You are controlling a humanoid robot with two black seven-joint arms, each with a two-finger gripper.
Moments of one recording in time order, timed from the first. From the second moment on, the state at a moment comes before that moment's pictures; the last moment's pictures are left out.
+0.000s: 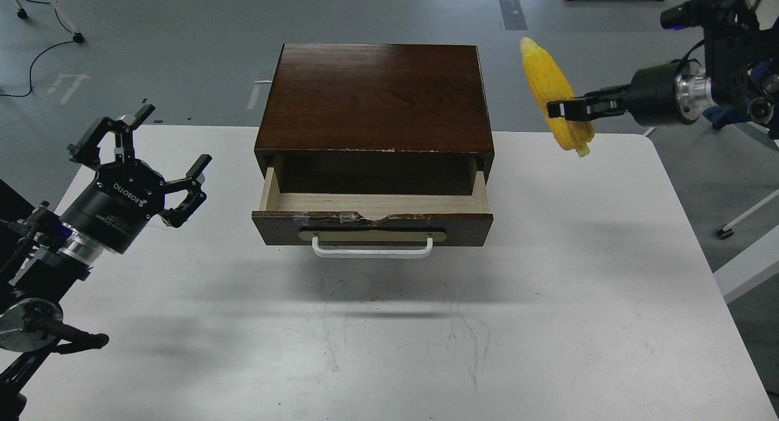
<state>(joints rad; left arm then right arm) -0.12 0.63 -1.17 -1.37 0.22 -0.49 -0.31 1.75 -0.63 -0.44 1.06 -1.16 0.36 0.49</state>
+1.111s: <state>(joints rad) -0.11 0.65 -1.19 -1.37 0.22 -0.49 -0.31 1.97 -0.20 -0.67 1.19 -1.36 0.26 0.49</state>
